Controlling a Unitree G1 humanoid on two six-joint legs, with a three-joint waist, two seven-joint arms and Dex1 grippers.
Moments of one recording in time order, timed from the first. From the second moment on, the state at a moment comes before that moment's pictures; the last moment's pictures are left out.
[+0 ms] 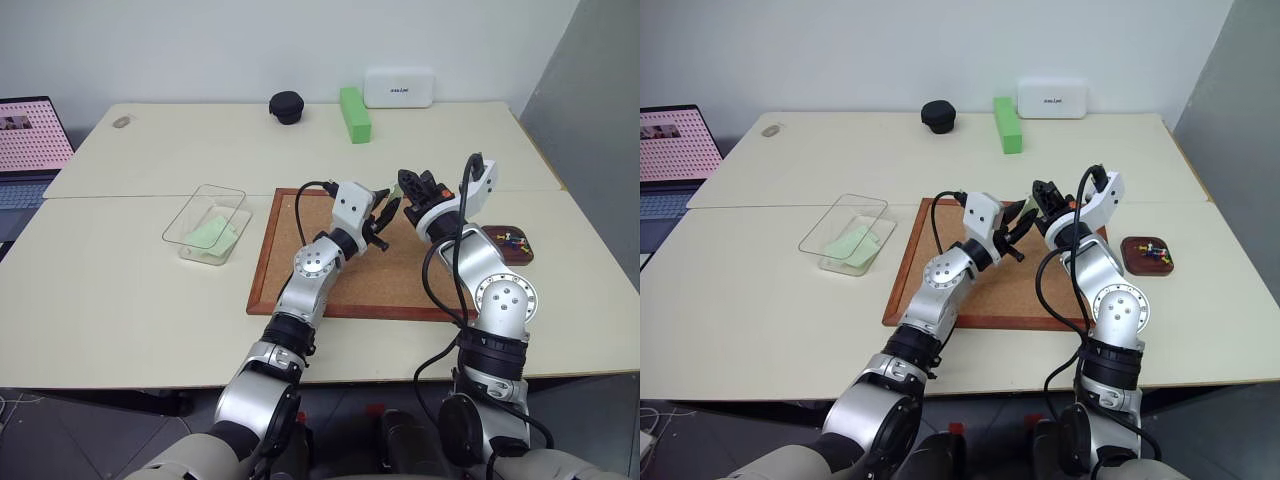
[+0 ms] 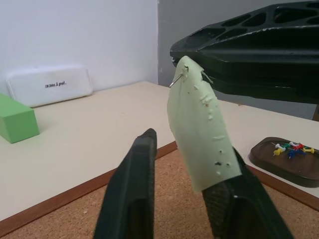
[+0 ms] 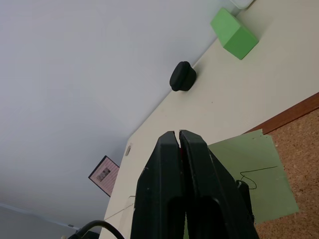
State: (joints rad) left arm -0.75 -0.08 -0.09 0.63 -0.08 -0.17 -0.45; right arm -0.61 0.11 -0.36 -0.15 0.97 0.75 -0.21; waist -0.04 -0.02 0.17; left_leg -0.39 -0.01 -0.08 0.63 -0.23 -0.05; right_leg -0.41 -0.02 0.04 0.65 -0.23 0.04
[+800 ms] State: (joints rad) left arm -0.76 -0.09 0.01 0.63 -0.18 0.00 -0.43; right arm -0.61 0.09 -0.35 -0.15 0.97 0.72 -0.21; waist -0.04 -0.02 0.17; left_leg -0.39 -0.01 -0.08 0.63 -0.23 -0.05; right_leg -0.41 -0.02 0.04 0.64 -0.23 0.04
